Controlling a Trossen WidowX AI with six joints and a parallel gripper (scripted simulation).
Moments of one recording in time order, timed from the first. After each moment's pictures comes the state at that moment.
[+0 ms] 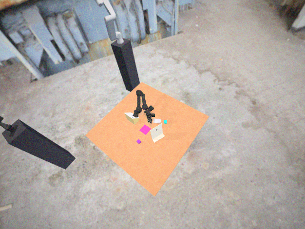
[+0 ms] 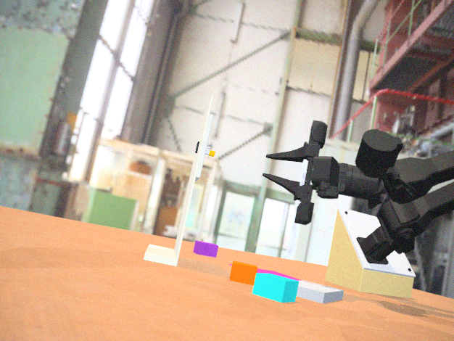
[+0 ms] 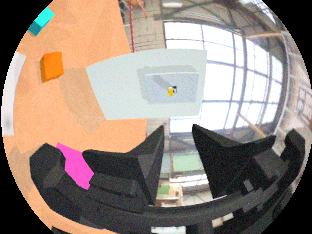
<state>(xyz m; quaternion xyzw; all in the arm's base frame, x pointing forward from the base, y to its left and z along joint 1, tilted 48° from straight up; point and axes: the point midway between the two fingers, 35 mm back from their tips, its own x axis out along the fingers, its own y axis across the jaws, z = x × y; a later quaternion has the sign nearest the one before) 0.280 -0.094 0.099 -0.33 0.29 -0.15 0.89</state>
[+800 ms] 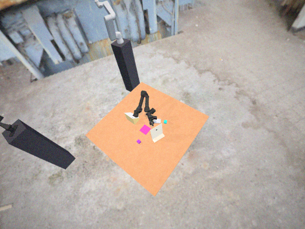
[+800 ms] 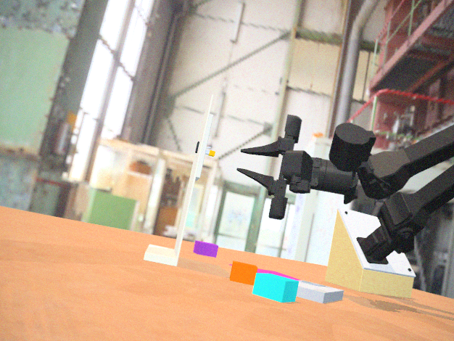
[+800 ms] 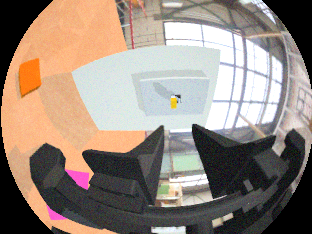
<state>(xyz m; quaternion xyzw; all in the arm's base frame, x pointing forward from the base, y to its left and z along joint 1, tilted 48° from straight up) 0.324 -0.109 0.086 -0.33 0.29 -0.15 0.89</state>
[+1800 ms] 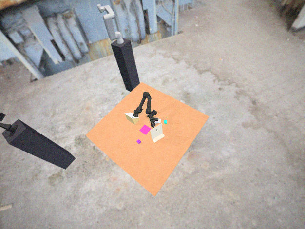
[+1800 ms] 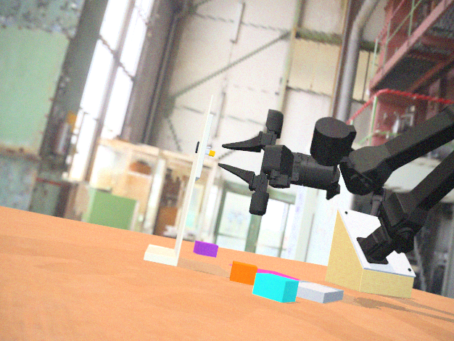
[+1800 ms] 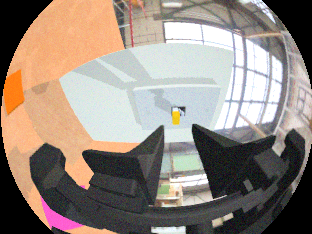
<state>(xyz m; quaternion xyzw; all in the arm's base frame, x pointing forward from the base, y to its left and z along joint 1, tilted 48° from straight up) 0.357 -0.120 0.080 -0.33 0.29 -0.15 0.89</state>
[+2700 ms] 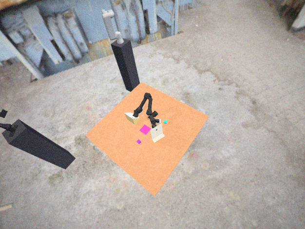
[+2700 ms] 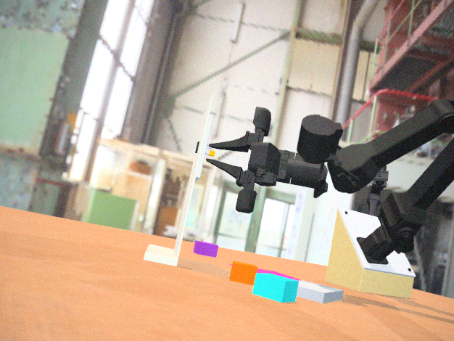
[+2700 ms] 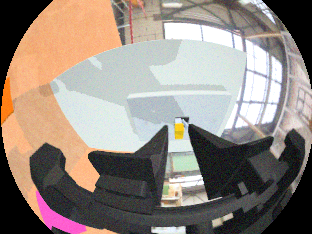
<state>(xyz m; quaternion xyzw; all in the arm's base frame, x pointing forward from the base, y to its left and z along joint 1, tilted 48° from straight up) 0.379 -0.127 0.074 -0.33 0.28 -0.15 0.89</state>
